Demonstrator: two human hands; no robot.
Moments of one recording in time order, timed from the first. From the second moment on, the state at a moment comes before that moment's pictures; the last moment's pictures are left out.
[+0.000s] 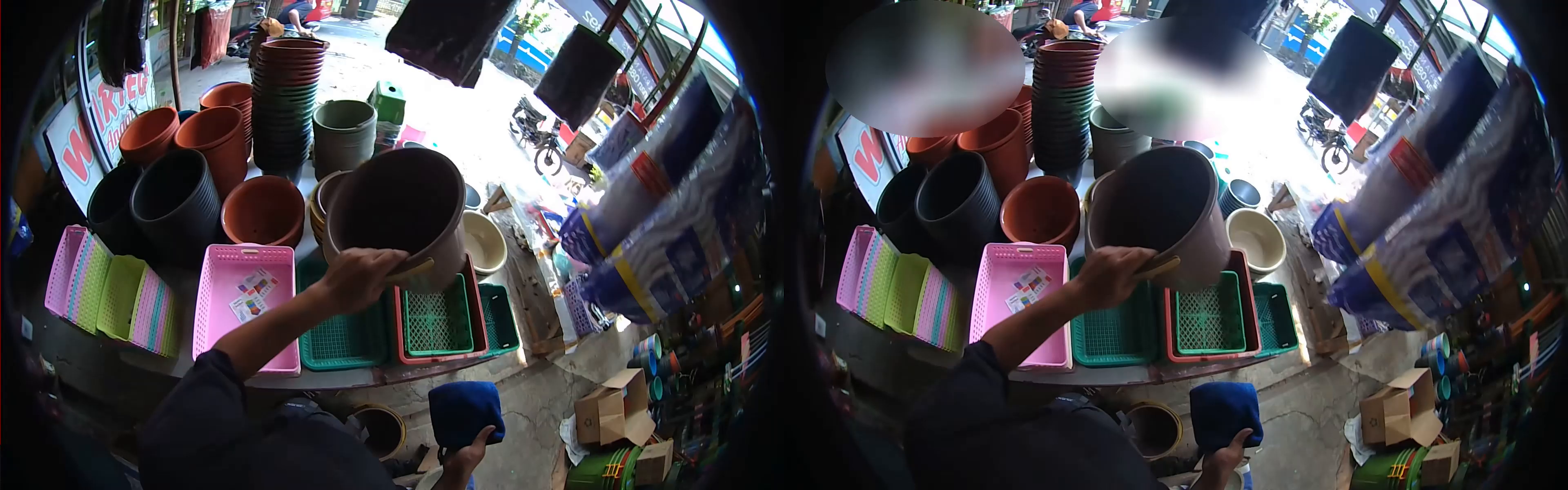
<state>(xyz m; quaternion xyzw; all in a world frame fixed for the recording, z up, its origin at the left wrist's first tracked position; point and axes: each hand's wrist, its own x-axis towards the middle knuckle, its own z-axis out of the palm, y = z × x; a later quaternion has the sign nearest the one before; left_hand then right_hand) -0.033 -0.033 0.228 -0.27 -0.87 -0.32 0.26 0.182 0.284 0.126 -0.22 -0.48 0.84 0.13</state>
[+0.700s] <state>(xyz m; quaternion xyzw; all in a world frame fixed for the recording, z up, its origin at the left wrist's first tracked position) -0.263 -0.145 0.073 -0.23 -0.95 -0.12 0.17 0.180 0.257 0.031 -0.45 -0.48 0.73 0.18</state>
